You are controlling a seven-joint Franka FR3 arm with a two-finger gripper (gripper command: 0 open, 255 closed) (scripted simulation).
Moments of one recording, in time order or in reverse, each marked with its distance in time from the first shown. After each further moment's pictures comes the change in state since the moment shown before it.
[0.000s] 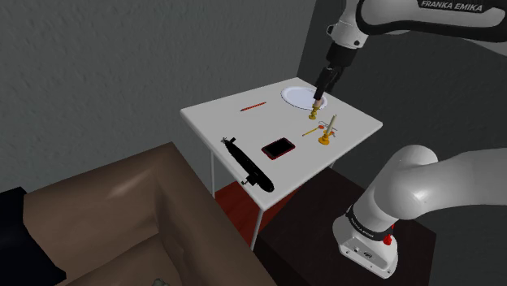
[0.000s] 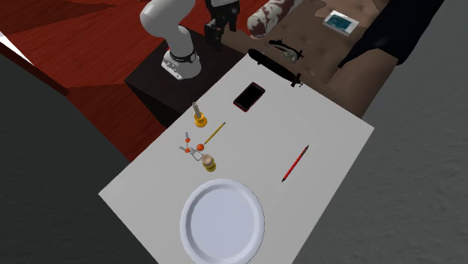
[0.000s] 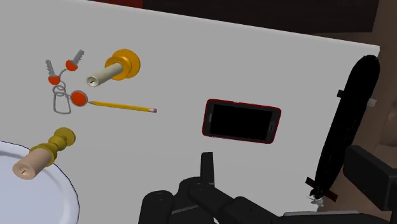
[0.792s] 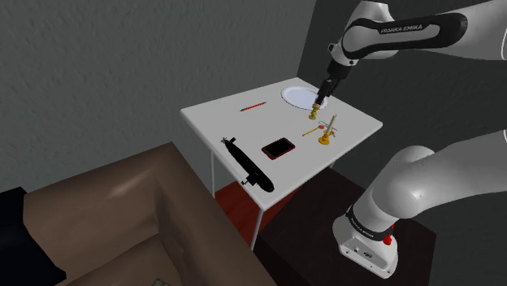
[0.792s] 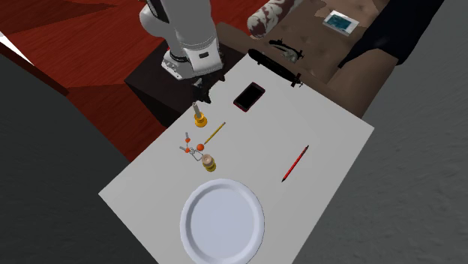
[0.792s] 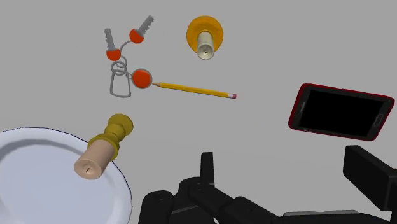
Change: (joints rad) arm -0.043 0.215 -0.246 -0.035 -0.107 0.330 -0.242
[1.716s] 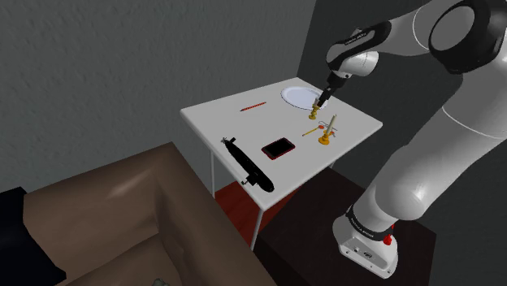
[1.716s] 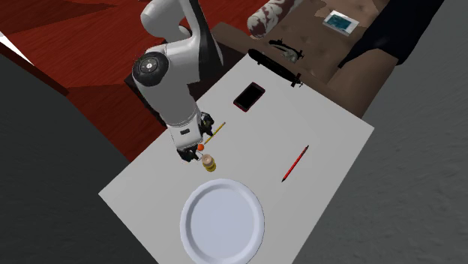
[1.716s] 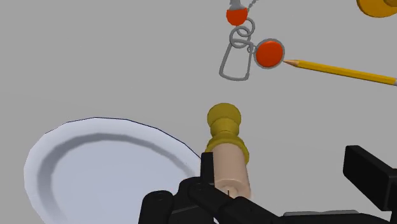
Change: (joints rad) arm 0.084 0.504 -0.336 0.188 0.285 0.344 -0.466
